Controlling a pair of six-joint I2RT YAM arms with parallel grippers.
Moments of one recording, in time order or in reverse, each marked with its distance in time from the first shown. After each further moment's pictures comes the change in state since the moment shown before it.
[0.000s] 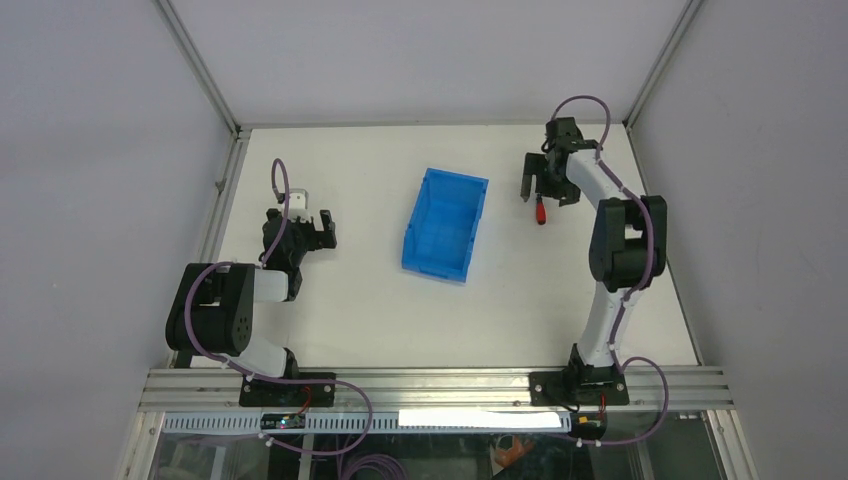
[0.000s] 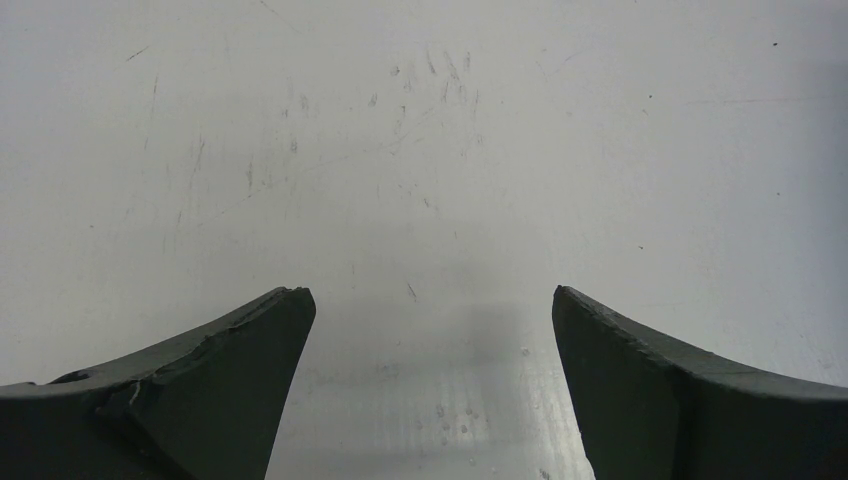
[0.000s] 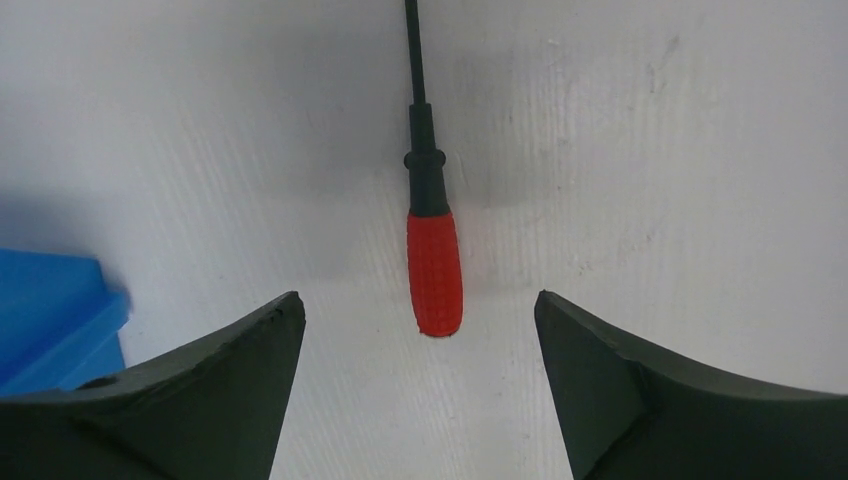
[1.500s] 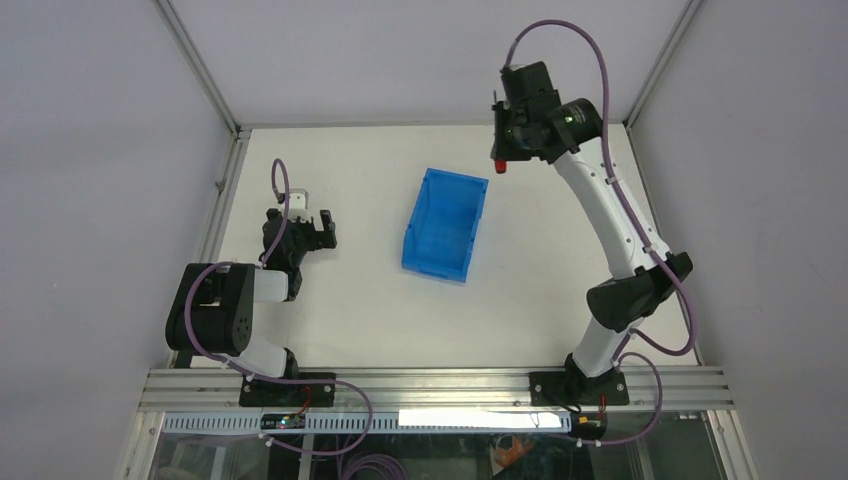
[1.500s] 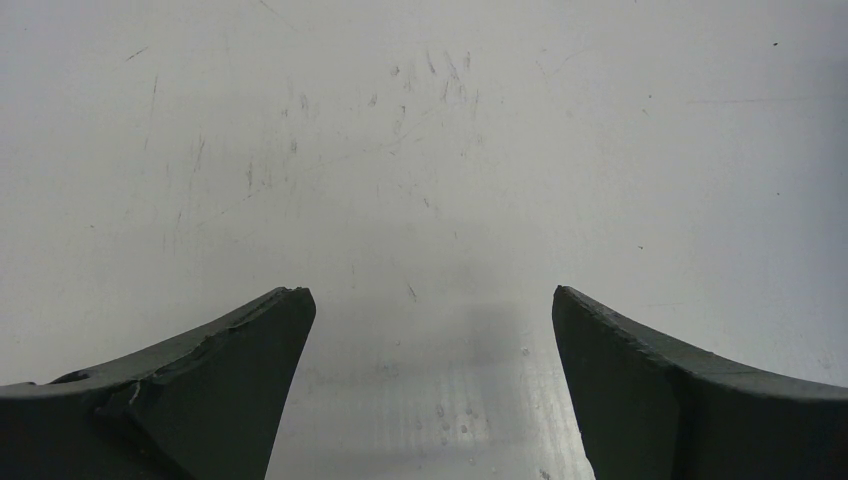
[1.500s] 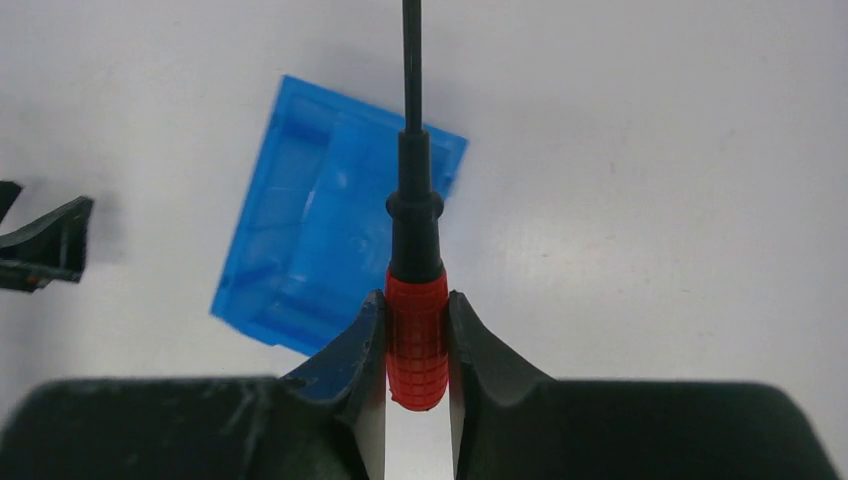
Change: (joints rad) left arm 0.000 0.000 0.000 0.000 0.000 0.000; right arm 0.315 -0.188 0.533 -0.464 0.107 0.115
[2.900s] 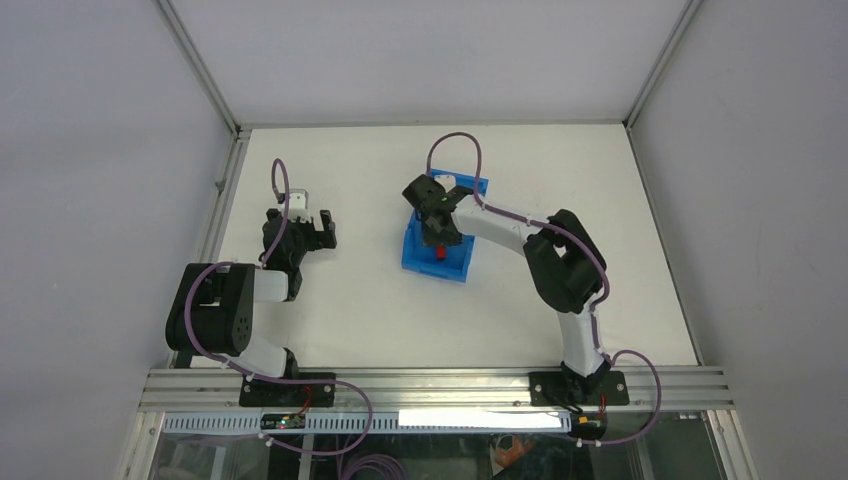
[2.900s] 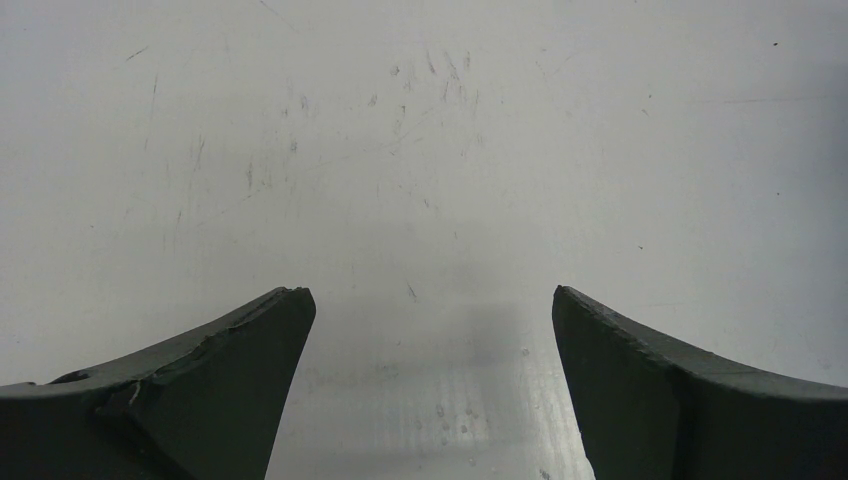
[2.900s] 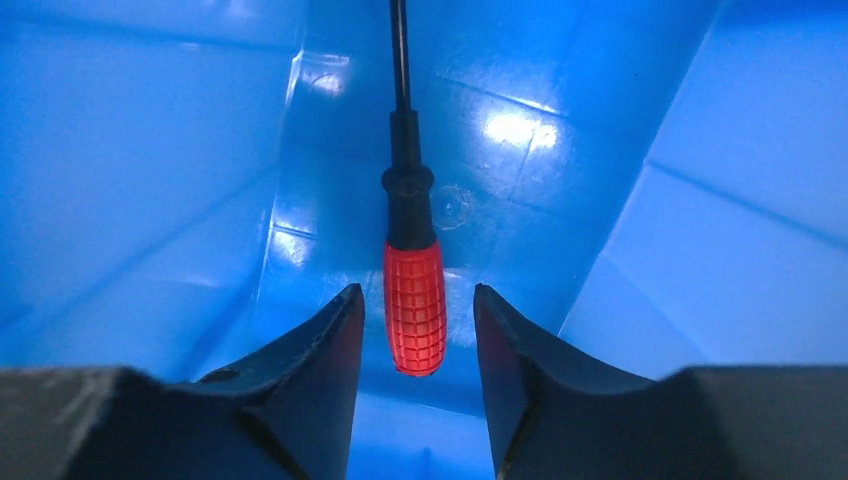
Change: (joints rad) left arm 0.000 0.000 0.000 0.000 0.000 0.000; right arm 0.383 0.286 -0.548 0.476 0.140 0.345
